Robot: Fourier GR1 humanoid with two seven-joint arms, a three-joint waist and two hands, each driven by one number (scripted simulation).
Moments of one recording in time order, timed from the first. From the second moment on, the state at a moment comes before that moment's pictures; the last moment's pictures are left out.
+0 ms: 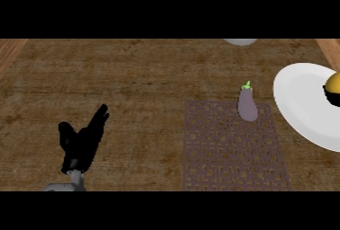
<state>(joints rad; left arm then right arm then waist) -0.01 0.09 -0.07 -1.47 0.08 0.04 0.23 -0.44 -0.53 -0.37 -0.87 0.25 -0.54 -0.27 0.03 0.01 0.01</state>
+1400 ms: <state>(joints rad) 0.00 0.09 -0.05 -1.46 0.09 0.01 0.19 -0.60 -0.75 -0.62 -0.24 0.03 0.05 -0.64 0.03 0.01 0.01</state>
